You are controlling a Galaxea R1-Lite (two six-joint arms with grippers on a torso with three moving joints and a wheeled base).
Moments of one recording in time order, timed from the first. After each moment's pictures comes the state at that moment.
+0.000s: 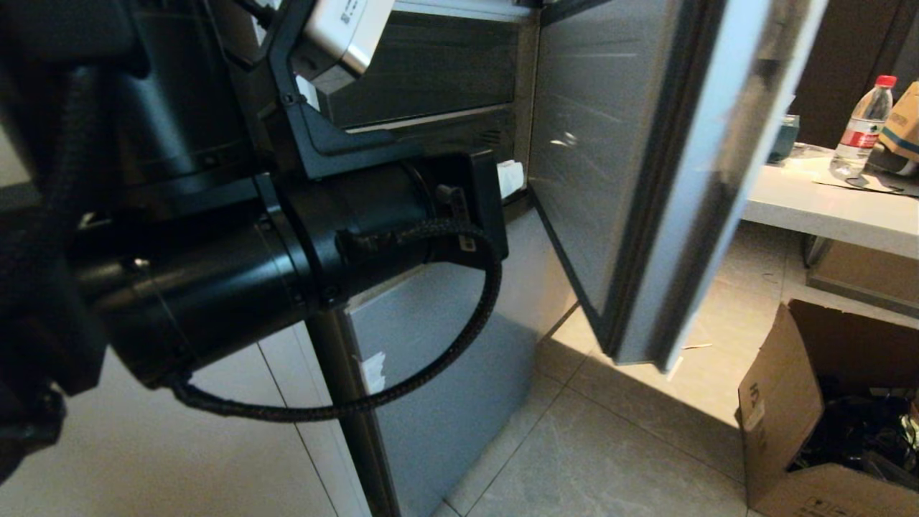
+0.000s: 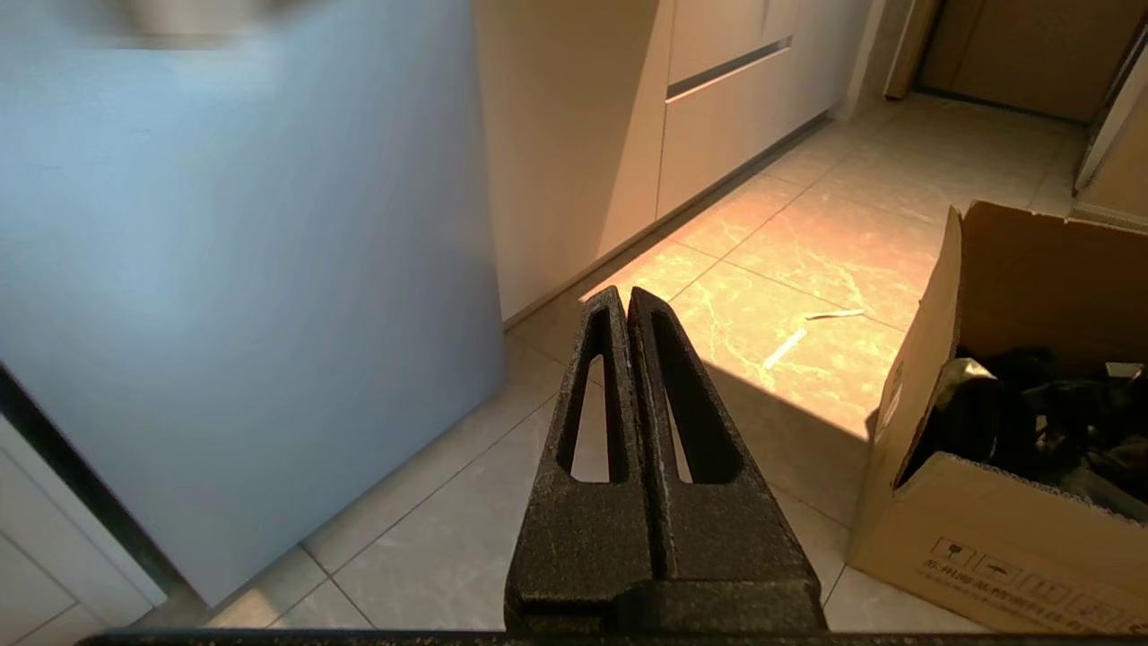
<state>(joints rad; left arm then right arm) -0.91 1.54 -1.16 -0.46 0.14 -0.17 -0.01 0.00 0.00 -0.08 -0.02 0.02</state>
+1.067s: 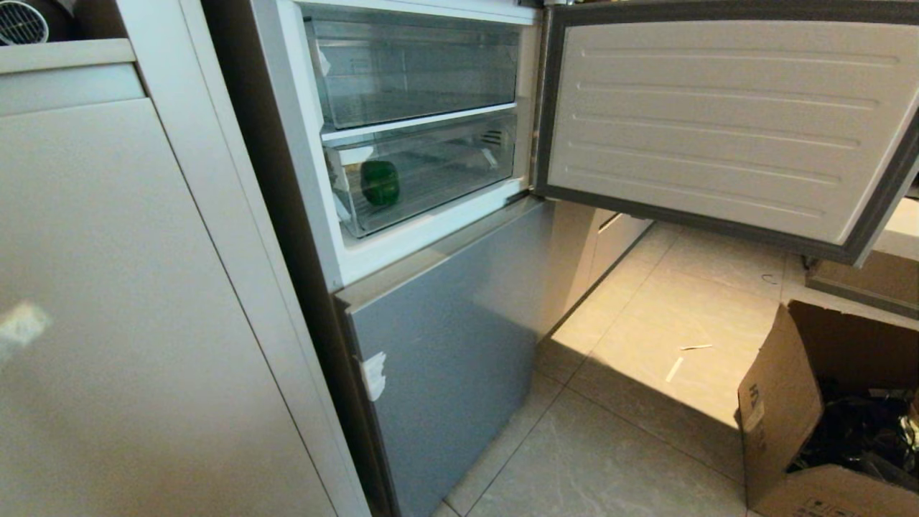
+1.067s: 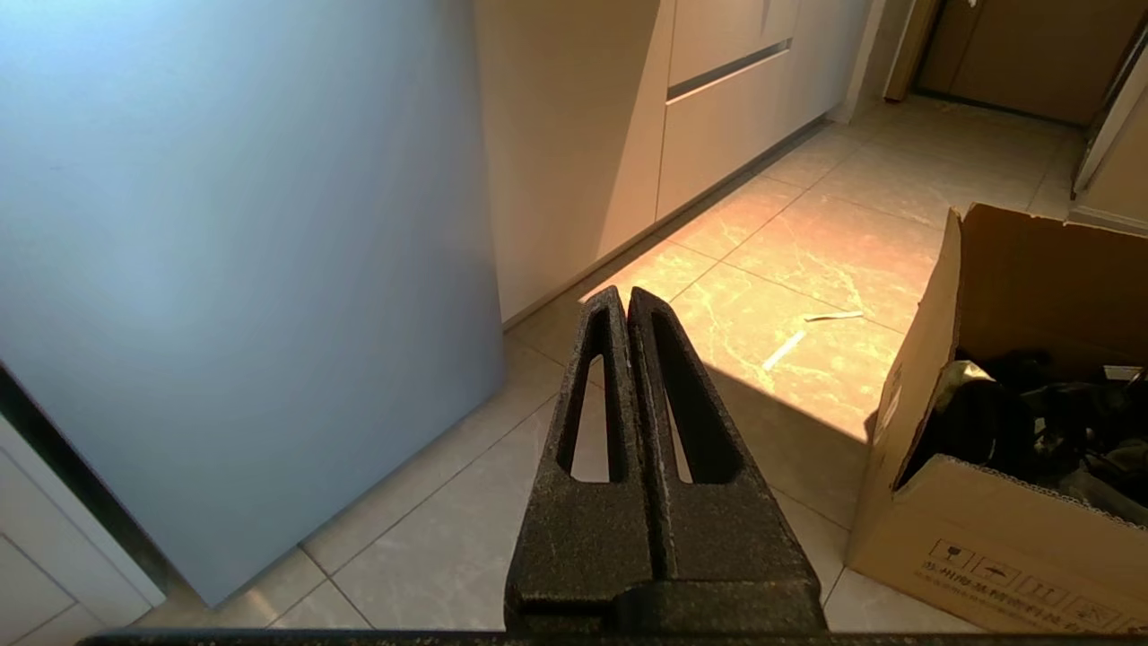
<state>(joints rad) -0.32 0.70 -0.47 -0.28 0.22 -0.15 -0.01 0.00 0.00 -0.08 -0.01 0.02</state>
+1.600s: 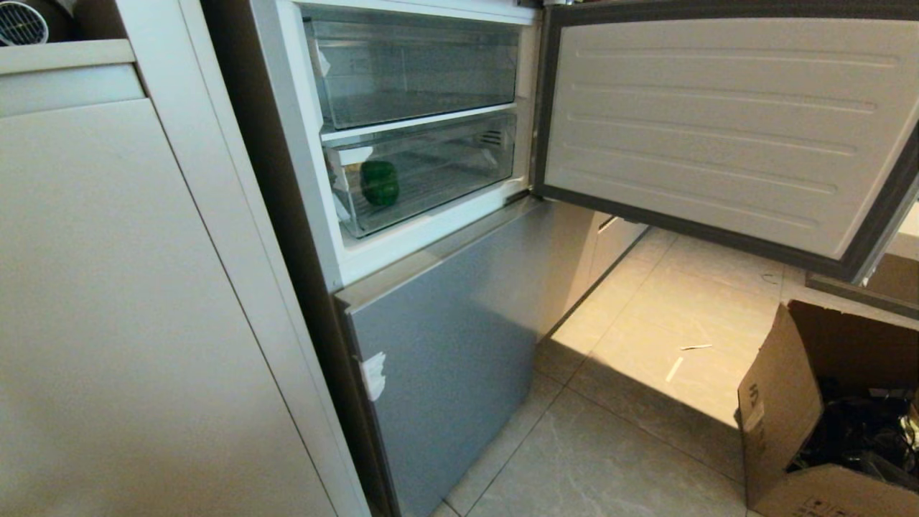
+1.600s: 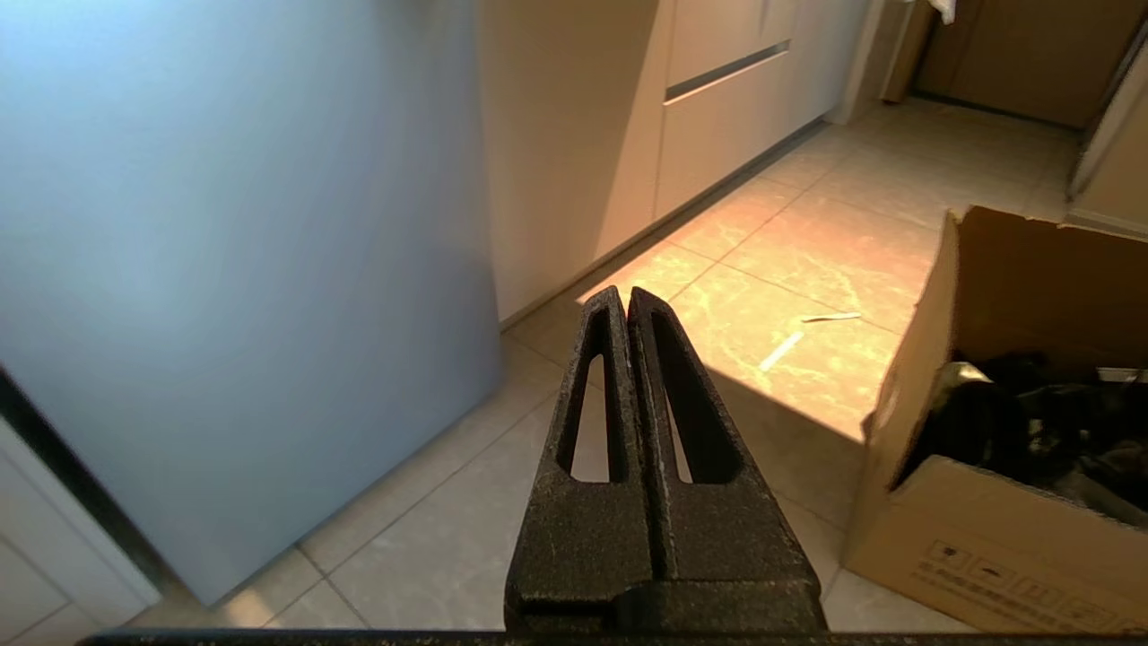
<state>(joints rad) -0.24 0.31 -0.05 0.01 0.09 -0.06 -0.01 0.00 0.00 -0.08 -0.01 0.01</state>
